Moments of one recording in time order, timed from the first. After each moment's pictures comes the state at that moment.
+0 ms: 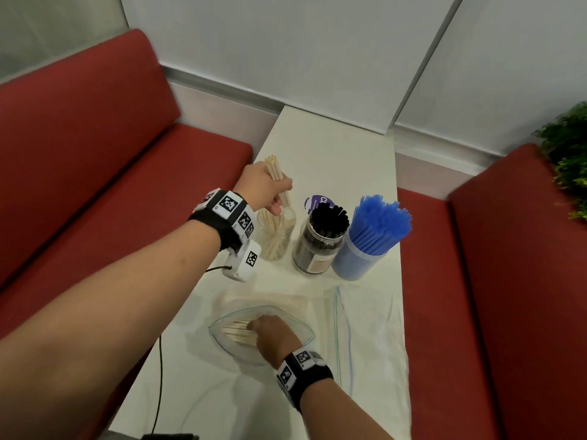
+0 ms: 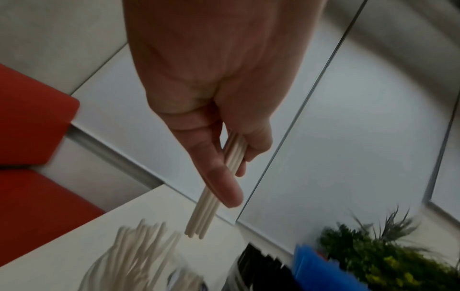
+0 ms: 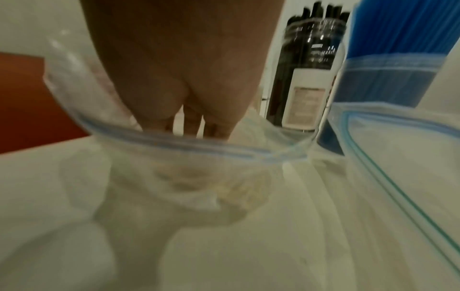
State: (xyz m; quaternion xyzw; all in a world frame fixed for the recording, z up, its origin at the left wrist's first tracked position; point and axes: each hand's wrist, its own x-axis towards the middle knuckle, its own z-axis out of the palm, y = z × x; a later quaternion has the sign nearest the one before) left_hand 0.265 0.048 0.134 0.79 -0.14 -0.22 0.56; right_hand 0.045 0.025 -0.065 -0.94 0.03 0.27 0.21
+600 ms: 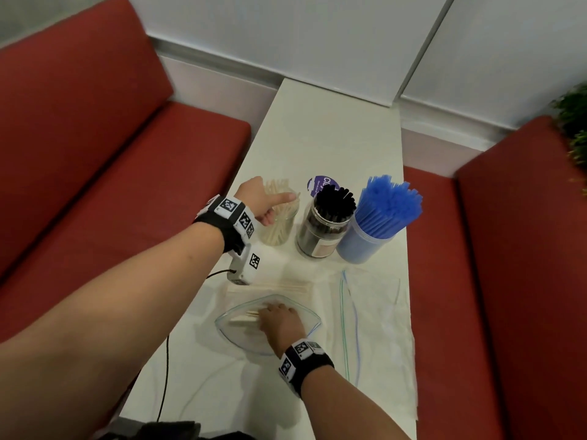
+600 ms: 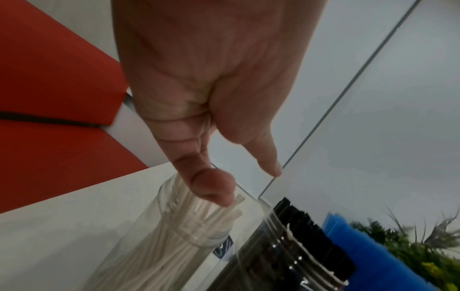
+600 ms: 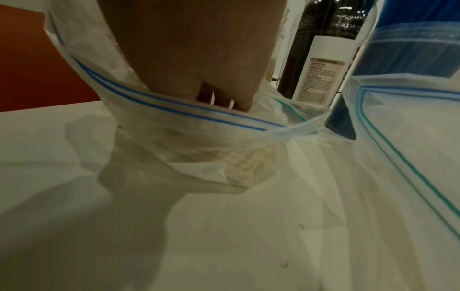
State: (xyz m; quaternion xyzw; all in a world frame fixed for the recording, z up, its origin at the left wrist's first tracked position) left_hand 0.263 0.054 0.074 0.81 -0.09 -0.29 0.49; right_hand 0.041 0.029 -0.088 -0.97 0.05 0.23 0.10
